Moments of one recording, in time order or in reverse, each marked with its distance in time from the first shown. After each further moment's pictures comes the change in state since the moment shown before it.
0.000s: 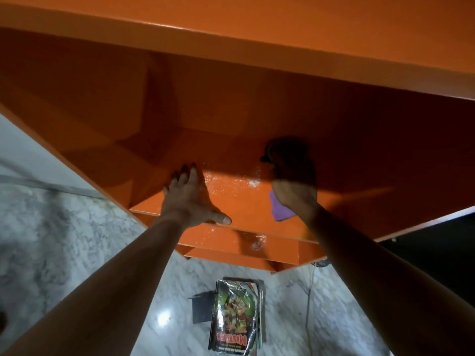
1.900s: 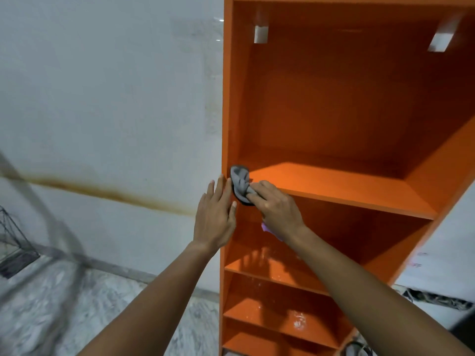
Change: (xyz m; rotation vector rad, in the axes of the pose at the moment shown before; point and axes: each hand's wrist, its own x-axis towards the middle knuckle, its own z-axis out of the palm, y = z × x) left_hand -0.176 -0.084 -0.202 -0.133 0.850 0.444; right_hand 0.026 -0.300 -0.265 -0.120 0.325 -0.563
